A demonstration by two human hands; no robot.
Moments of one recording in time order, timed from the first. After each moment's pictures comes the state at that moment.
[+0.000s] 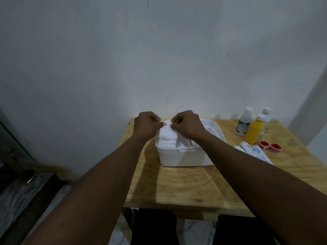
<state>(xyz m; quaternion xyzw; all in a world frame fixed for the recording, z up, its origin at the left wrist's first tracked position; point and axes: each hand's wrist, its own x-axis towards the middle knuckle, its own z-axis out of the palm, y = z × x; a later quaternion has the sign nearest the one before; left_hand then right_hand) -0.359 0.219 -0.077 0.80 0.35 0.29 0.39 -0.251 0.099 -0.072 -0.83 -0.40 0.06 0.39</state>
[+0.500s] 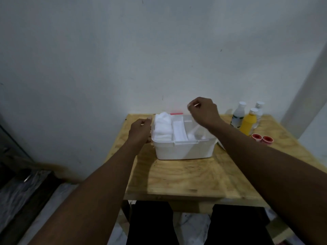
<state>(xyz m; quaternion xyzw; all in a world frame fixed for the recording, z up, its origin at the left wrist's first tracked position) -0.379 0.206 -0.107 0.66 0.39 0.28 0.58 -0.224 0.052 -0.056 -0.82 -0.32 -0.03 0.47</state>
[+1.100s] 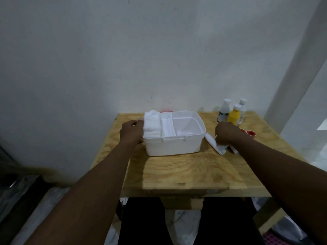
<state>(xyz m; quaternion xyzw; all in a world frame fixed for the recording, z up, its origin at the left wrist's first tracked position) -0.374 0.197 -0.117 0.66 0.42 0.30 0.54 -0.177 -0.049 -0.101 -0.95 -0.31 0.06 -0.02</state>
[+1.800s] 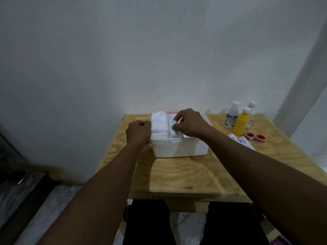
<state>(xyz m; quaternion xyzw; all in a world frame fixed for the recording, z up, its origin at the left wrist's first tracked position) -0.374 0.195 -0.111 0.69 0.44 0.33 0.47 -0.265 0.045 -0.055 -0.85 -0.40 0.09 0.35</state>
